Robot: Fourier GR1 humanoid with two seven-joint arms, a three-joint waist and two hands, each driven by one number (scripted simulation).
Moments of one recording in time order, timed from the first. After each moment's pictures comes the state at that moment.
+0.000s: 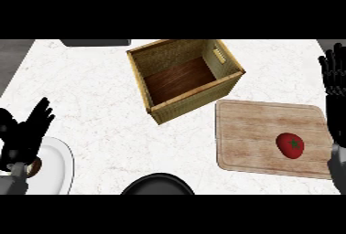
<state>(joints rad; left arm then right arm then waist) -0.08 0.53 -0.08 -1.33 0.36 0.24 0.20 -0.20 -0.43 -0.01 -1.64 -0.13 -0.18 -0.24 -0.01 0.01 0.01</state>
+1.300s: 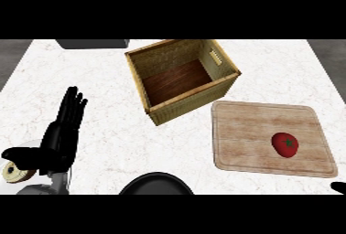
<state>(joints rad) -0.03 0.30 -0.19 -1.64 0.26 0.34 -0.05 0.24 -0.80 -0.12 -2.02 0.15 0.03 0.07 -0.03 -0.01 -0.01</state>
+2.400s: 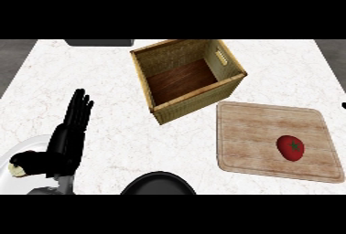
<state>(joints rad) -0.01 0.24 -0.19 -1.66 0.20 0.30 -0.04 0.08 -0.97 -0.14 -2.15 0.06 0.53 0.58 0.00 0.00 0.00</state>
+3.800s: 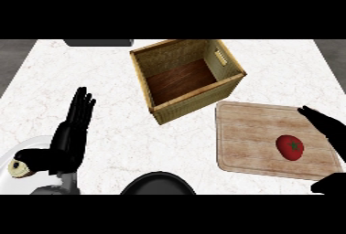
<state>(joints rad) -0.02 0.14 -0.11 -1.66 0.10 0.22 -0.01 0.05 -0.54 -0.04 -1.86 0.65 0.49 0.23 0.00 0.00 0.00</state>
